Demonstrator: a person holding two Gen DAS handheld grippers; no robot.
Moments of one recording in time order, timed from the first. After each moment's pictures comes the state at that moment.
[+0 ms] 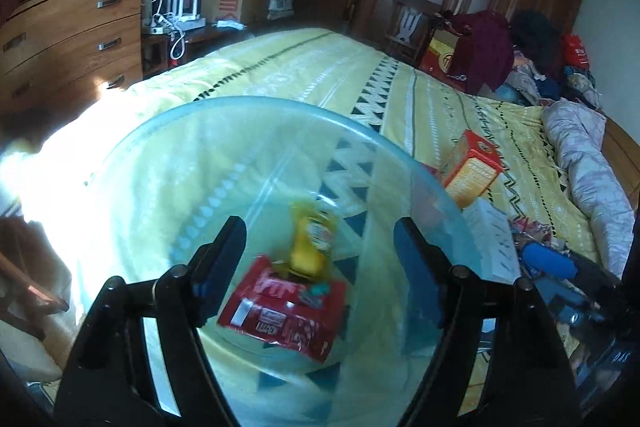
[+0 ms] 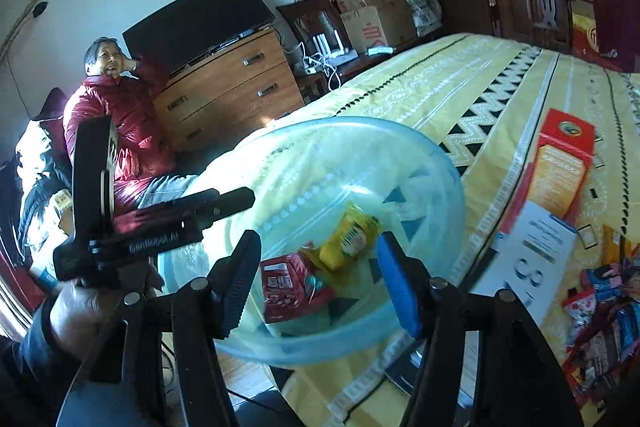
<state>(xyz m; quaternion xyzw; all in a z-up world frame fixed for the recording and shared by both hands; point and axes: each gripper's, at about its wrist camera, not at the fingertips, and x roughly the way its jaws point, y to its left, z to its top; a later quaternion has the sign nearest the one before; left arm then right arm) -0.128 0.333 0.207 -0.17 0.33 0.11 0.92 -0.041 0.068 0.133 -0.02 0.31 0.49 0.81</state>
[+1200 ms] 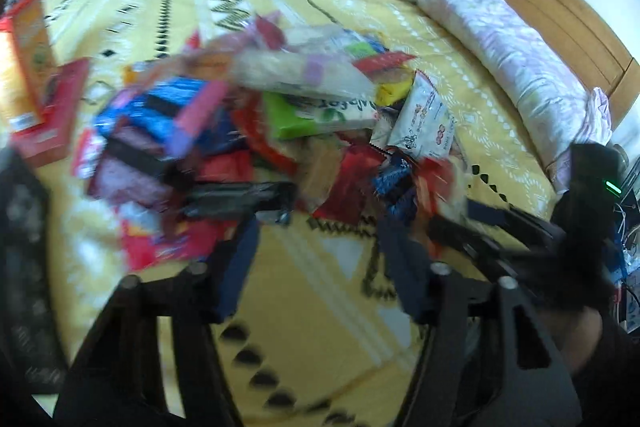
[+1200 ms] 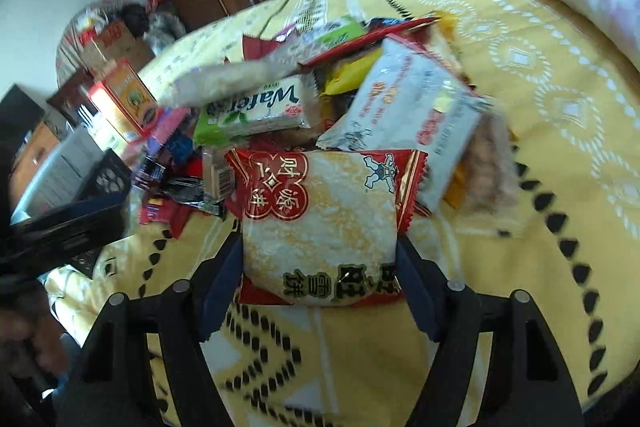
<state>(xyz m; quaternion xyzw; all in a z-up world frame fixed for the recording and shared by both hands) -0.012 -0.057 0.085 -0.02 0.47 -0.25 0.85 -0.017 -0.351 -0.036 0.14 0.41 0.13 0.89</state>
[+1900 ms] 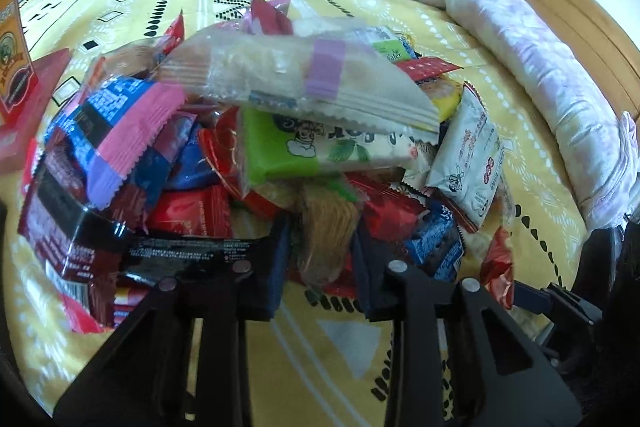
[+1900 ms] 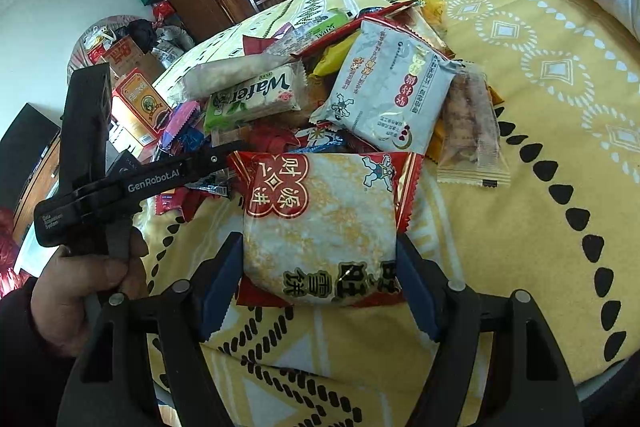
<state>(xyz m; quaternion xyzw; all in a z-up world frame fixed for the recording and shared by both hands) 0.027 -0.084 0.055 -0.04 0.47 -0.22 0.85 -0.032 -0.364 -0.047 0.17 0.41 0.14 0.88</state>
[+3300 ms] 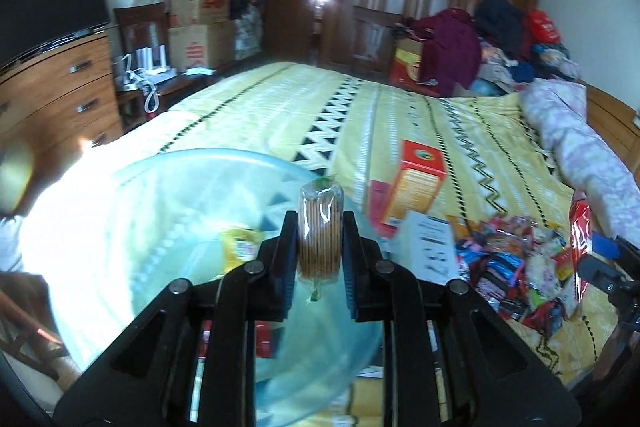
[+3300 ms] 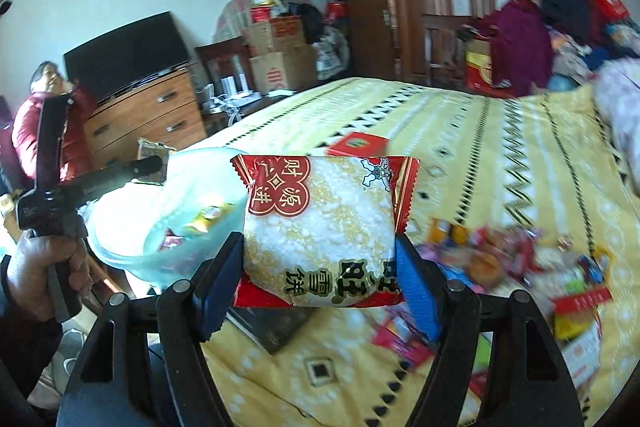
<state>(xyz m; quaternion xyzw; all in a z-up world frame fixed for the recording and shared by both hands) -0.098 0.251 0.229 -0.10 0.29 0.12 0.94 -0.034 -0.079 0.169 -0.04 0.26 0.38 0.89</state>
